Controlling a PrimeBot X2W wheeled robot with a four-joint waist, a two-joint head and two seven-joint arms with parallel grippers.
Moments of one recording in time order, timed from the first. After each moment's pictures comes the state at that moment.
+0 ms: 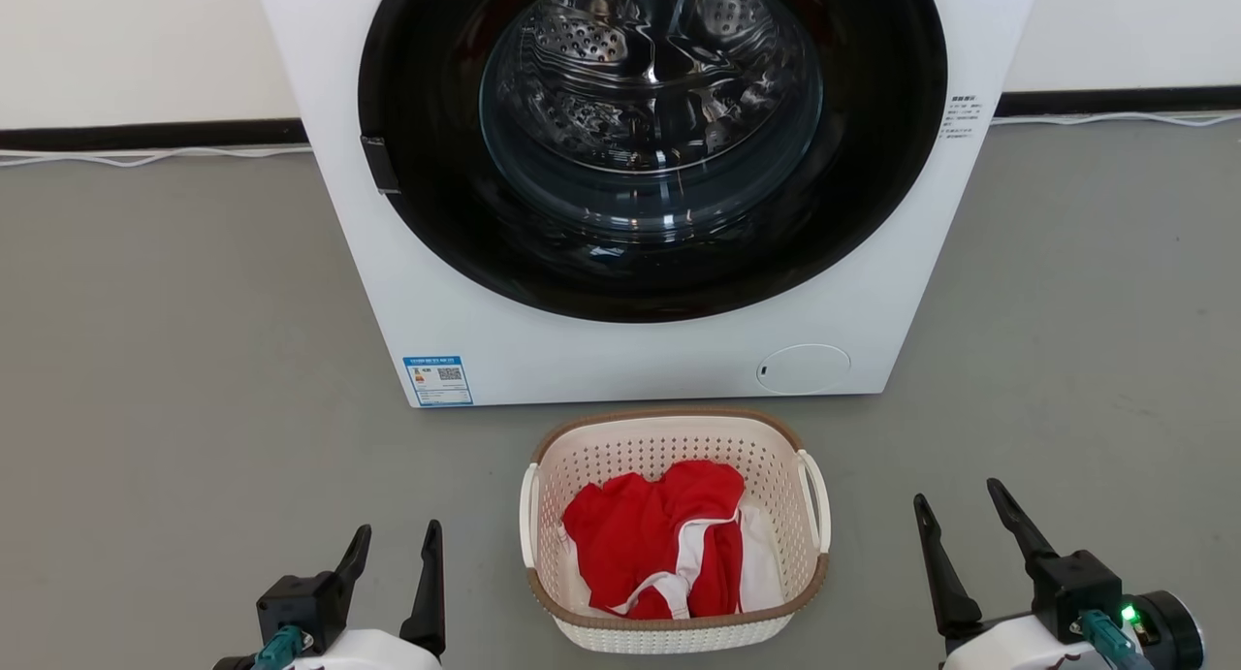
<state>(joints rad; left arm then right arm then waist) -0.03 0.04 -0.07 0.41 -0.22 -0.03 -0.25 -0.02 -0.05 -0.07 0.35 -0.11 0.12 -0.25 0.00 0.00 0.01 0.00</state>
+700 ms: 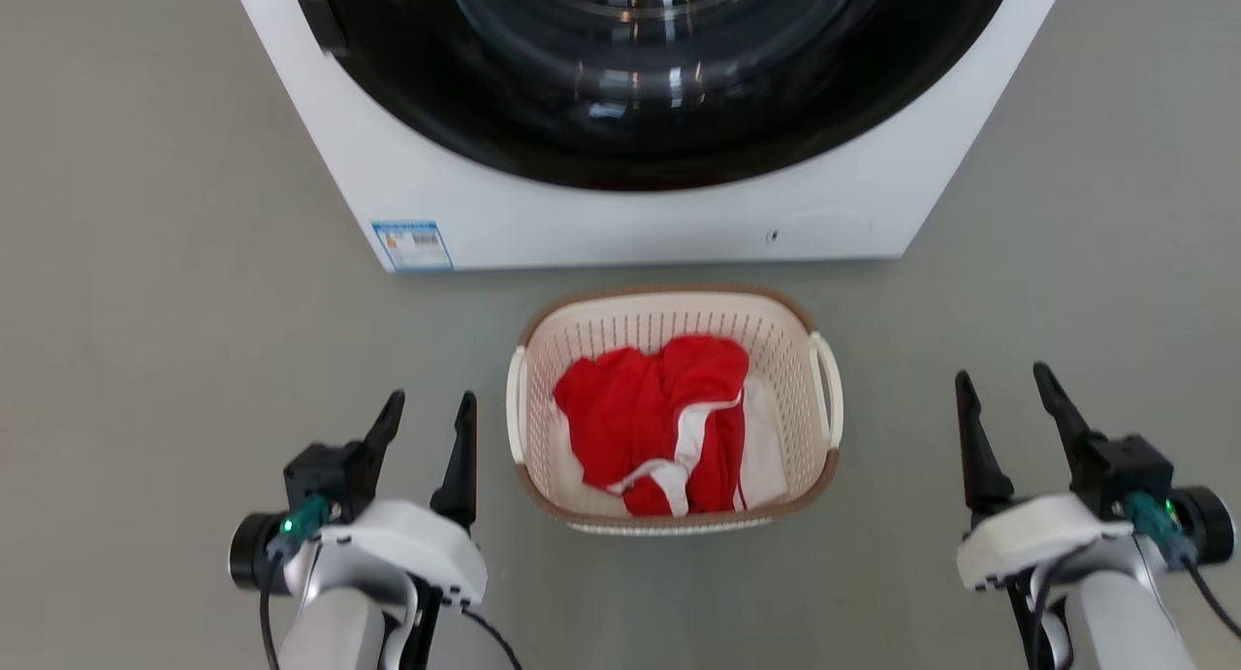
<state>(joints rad) -0.24 0.04 -0.14 0.46 -0.23 -0.04 -0.25 -0.21 -0.05 -0.16 0.41 -0.09 0.12 -0.25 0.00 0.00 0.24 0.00</state>
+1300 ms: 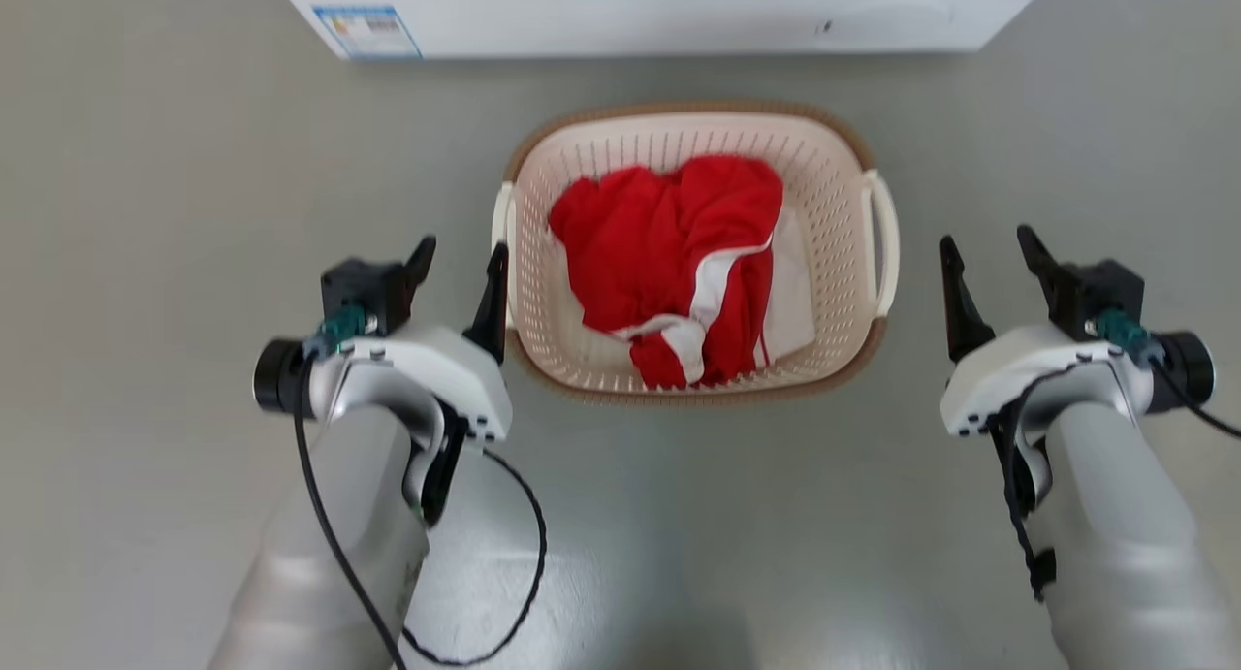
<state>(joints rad) -0.65 0.03 -0.25 0.80 -0.31 -0.03 -0.26 -0.62 -0.05 -0.20 0.81 -0.17 0.12 -0.24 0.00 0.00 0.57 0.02</state>
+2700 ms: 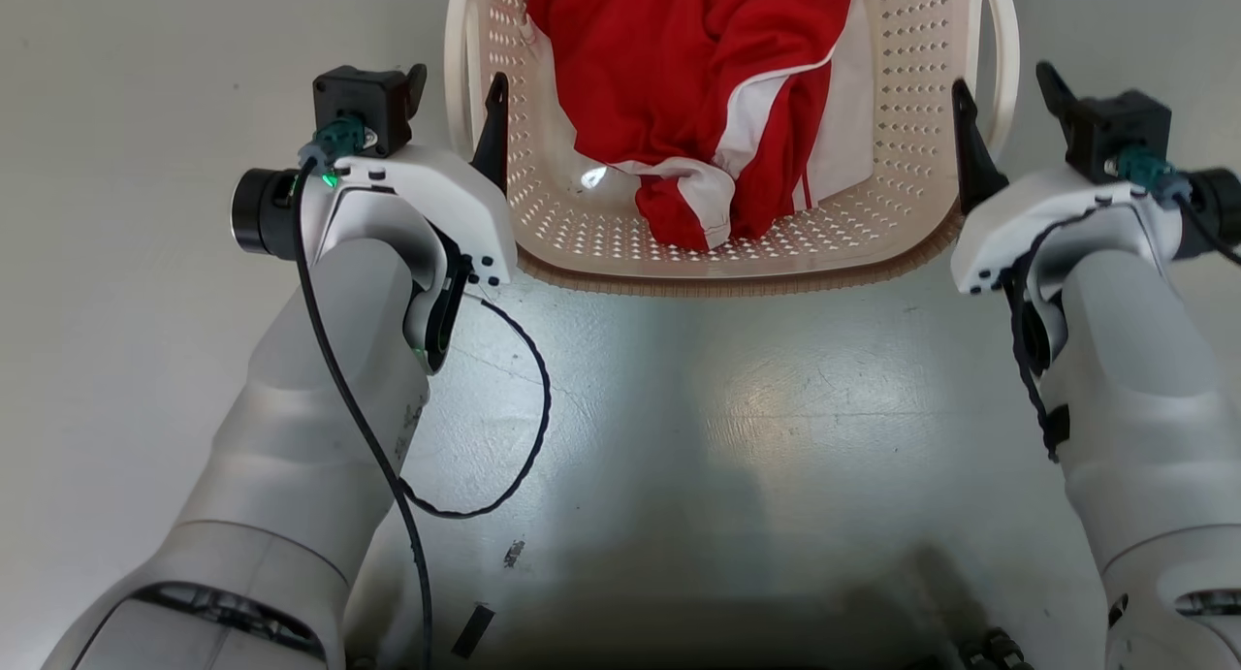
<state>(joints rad) -1.00 0.03 -0.39 1.03 -0.43 0.02 -0.26 -0.91 -0.07 -0.22 0.99 -0.27 0.13 -0.25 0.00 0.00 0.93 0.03</state>
